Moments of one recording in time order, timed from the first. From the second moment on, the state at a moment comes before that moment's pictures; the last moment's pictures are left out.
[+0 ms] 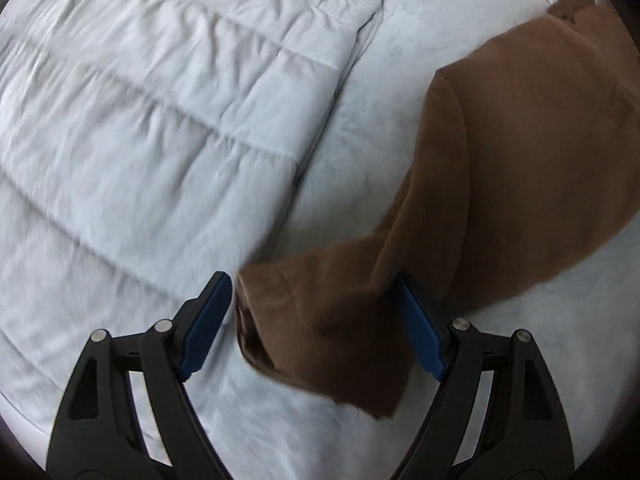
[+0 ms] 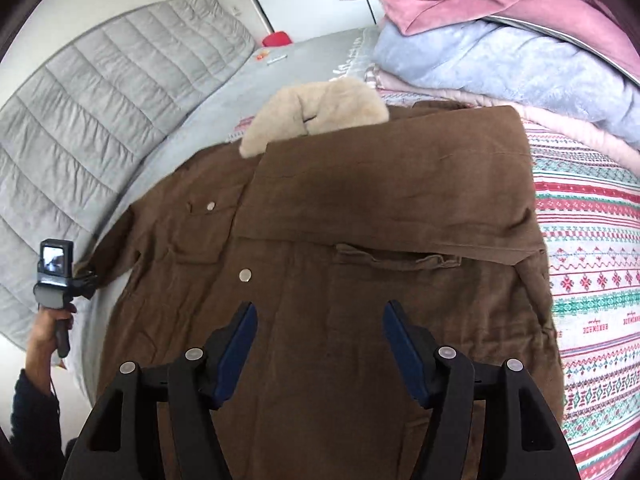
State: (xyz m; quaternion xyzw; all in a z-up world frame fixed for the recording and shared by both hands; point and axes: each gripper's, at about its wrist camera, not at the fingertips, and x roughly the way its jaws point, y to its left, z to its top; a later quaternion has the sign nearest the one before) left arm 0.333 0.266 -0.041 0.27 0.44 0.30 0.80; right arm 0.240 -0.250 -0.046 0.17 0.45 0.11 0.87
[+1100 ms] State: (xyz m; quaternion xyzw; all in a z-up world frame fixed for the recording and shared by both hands) left arm 0.417 -0.113 0.114 -0.22 0.50 -0.14 0.82; right arm 0.194 -0.356 -0.054 0.31 0.45 0.15 0.82
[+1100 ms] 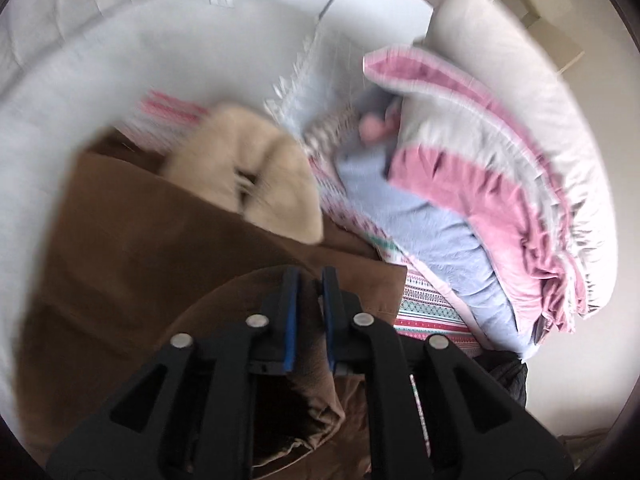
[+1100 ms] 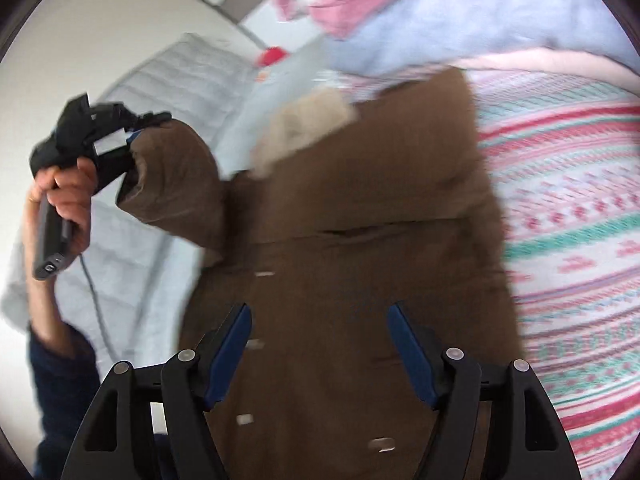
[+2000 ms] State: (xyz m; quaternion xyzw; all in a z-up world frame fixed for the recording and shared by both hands) left arm 0.381 -0.274 -0.043 0.13 0.50 -0.09 0.85; right arm 0.203 -0.397 -0.092 0.36 0.47 0.07 0.81
